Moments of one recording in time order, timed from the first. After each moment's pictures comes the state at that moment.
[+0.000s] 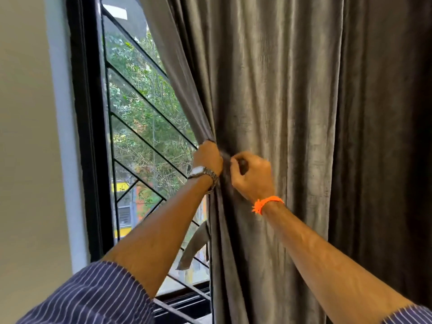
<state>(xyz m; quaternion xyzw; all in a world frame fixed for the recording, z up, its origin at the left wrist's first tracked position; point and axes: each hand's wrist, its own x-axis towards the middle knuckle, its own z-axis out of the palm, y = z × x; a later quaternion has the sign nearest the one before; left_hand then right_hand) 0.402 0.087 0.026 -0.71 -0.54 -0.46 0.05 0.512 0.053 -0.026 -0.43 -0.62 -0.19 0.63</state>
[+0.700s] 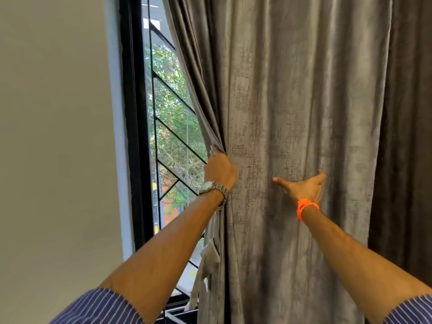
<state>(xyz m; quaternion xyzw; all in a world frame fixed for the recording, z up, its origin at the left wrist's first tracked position) 0.334 0.074 0.004 -0.67 -0.58 -0.46 0.05 0.539 0.099 -0.058 -0.61 -0.37 0.09 0.69</state>
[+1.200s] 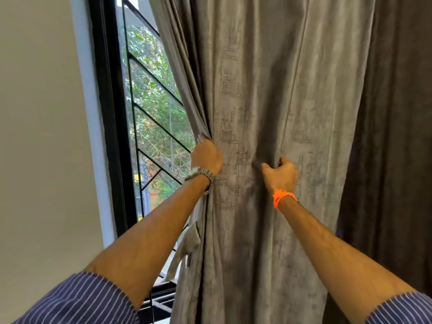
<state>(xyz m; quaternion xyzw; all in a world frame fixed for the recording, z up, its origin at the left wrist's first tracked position) 0.344 0.082 0.005 -0.67 -0.58 -0.45 0.04 0.515 0.086 -0.057 -0.58 -0.42 0.01 0.69</state>
